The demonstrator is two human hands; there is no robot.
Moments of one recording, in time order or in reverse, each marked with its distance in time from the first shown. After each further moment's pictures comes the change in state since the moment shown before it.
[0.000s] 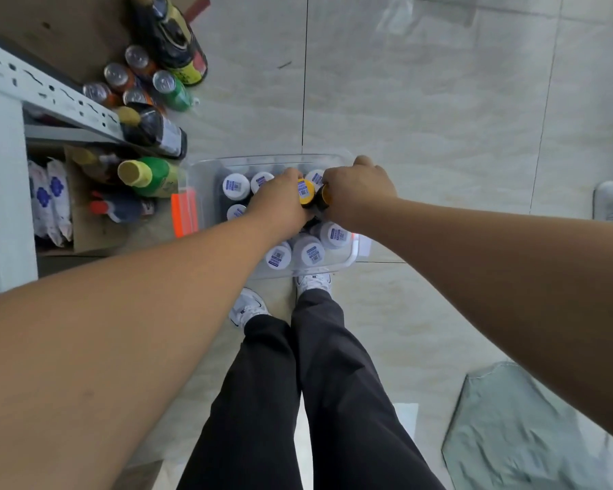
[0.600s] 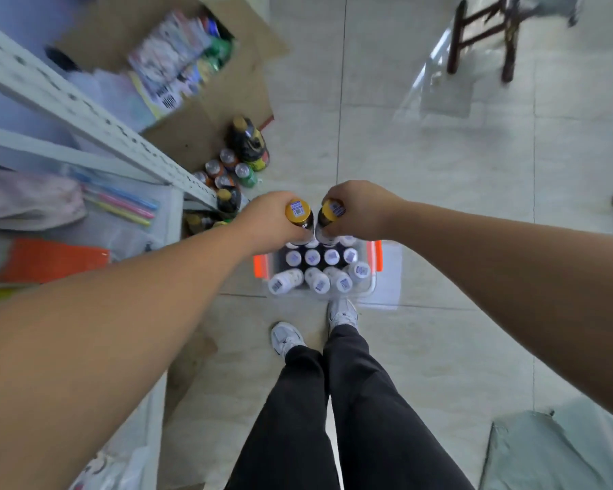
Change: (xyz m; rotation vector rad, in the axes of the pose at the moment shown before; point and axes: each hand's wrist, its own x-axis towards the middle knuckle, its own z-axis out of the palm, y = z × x) left_hand -0.143 0.044 -0.192 -0.029 0.020 0.087; right_hand -0.095 -0.070 -0.188 0.368 -0.042 -0.148
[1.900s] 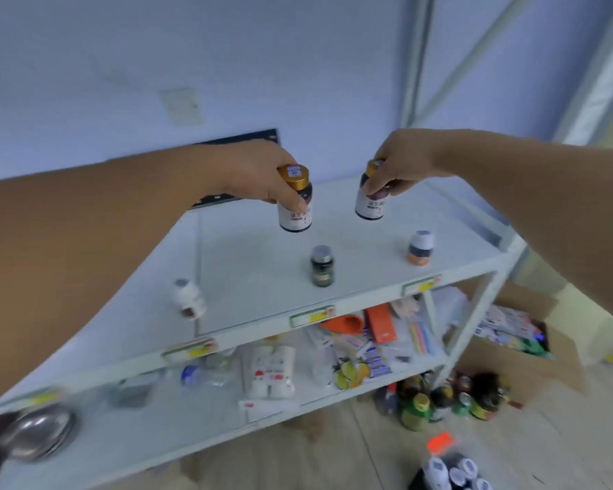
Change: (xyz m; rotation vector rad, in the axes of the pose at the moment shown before) left_hand -0.726 0.061 -0.198 -0.035 0.948 -0.544; right_hand -0.332 -0.581 -0.106 -0.539 -0.049 -1.019
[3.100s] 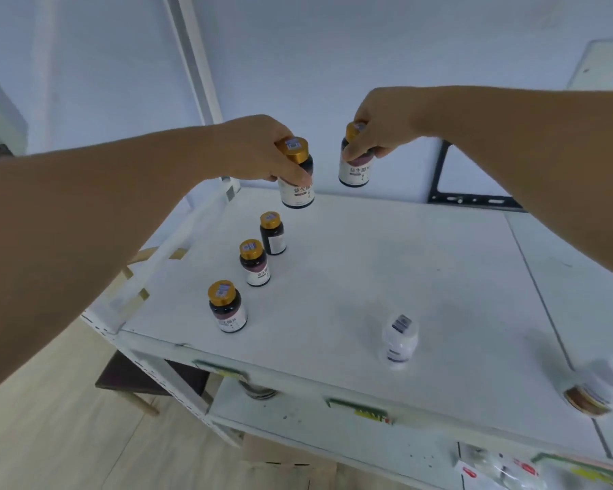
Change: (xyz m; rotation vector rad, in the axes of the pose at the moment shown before) left_hand -0.292 -0.521 -0.145 -0.118 0.330 -0.566; right_hand 0.196 -0.621 0.270 -0.203 -0.176 -0.620
